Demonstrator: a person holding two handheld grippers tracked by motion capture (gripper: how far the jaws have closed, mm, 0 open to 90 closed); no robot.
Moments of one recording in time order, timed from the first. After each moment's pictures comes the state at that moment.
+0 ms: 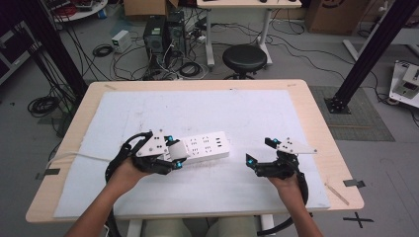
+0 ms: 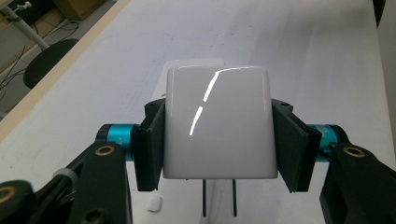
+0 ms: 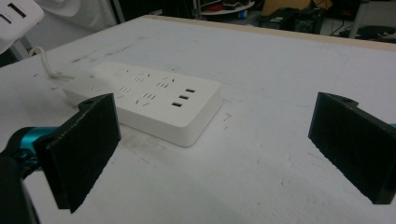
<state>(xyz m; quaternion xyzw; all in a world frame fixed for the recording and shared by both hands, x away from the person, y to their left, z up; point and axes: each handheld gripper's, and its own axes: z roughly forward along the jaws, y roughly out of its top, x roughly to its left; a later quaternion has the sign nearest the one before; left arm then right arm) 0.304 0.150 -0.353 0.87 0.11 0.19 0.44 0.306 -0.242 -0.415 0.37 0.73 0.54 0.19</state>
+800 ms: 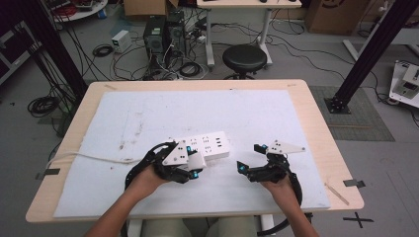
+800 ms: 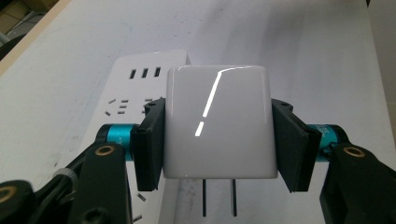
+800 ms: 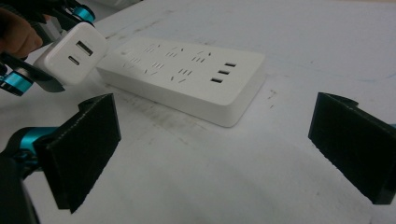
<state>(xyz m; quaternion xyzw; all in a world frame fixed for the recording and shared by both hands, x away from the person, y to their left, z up) 0.304 0.105 -0.388 0.89 0.09 0.17 0.42 0.305 -0.222 -0.425 0.37 0.76 0.52 0.11</state>
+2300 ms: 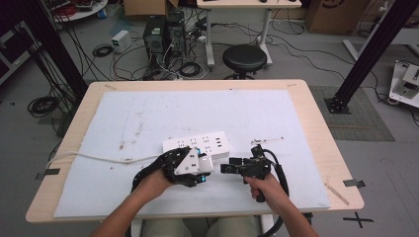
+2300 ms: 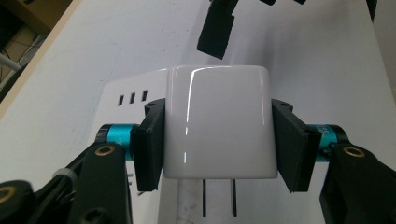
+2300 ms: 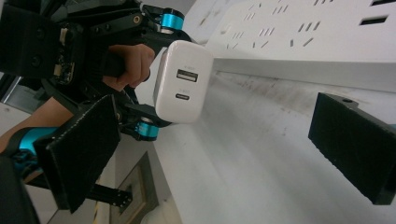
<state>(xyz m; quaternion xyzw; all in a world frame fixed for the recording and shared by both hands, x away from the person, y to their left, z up) 0.295 0.082 -0.389 0.89 0.02 0.20 0.40 0.324 -0.186 -0.430 0.40 0.72 0.53 -0.20</state>
